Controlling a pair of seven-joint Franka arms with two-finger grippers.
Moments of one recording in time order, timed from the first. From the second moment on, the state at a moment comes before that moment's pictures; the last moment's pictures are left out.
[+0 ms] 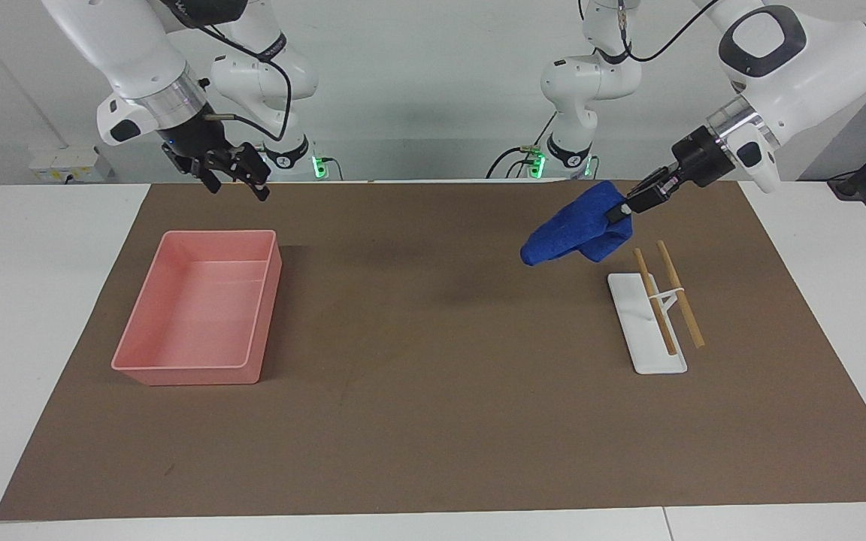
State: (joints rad) left arm 0.04 -0.05 -0.07 -1.75 -0.78 1.71 -0.76; right arm 0.01 -0.04 0.09 -1.61 0.24 1.57 0.49
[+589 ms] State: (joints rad) left arm 0.02 -0.07 -0.20 -1.76 -0.88 1.86 -0.91; right arm 0.17 -0.04 0.09 -1.62 0.45 1.71 0.94
